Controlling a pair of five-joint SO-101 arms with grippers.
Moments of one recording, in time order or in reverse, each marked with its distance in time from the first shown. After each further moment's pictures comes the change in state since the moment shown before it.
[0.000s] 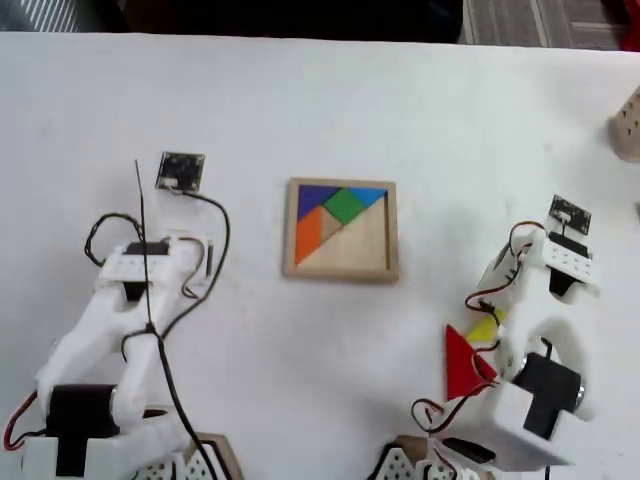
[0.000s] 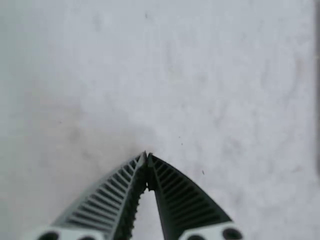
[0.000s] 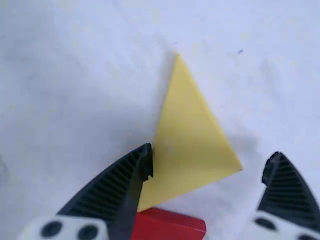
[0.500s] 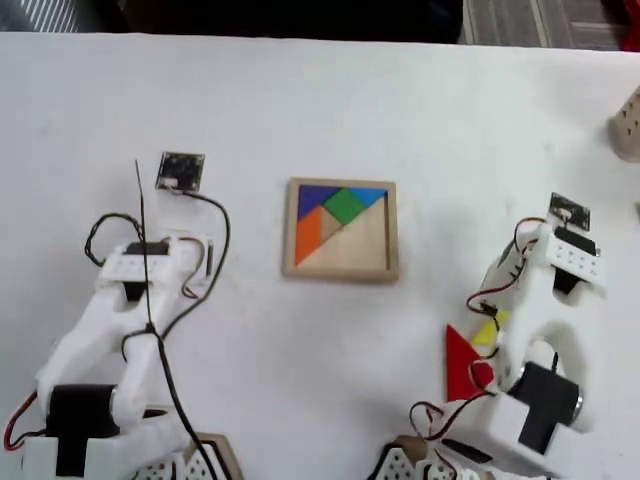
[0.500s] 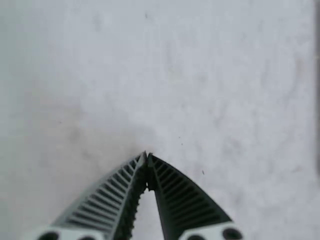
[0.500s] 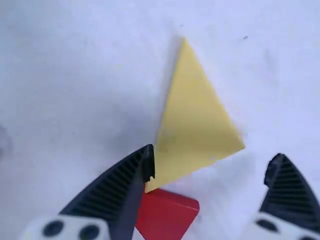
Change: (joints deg) left arm 0.0 0.0 0.0 0.0 0.0; right arm 0.4 -6.0 -1.7 6.7 3.5
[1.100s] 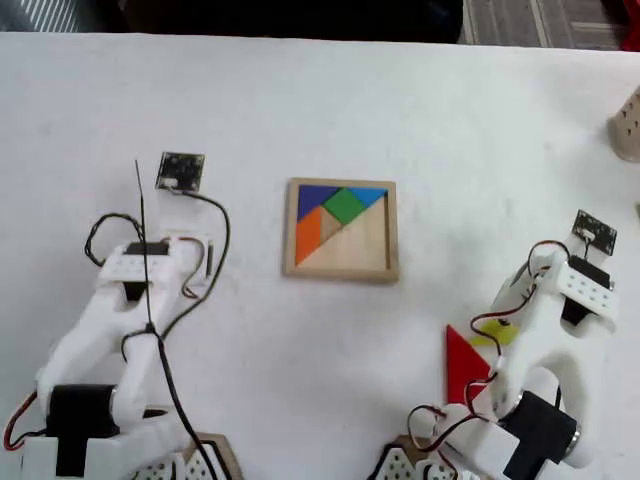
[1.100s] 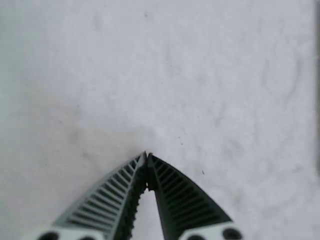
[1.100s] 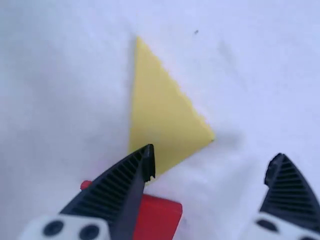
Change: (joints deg) left arm 0.0 0.0 0.0 0.0 0.0; right arm 5.2 -6.8 9.3 -7.6 0.1
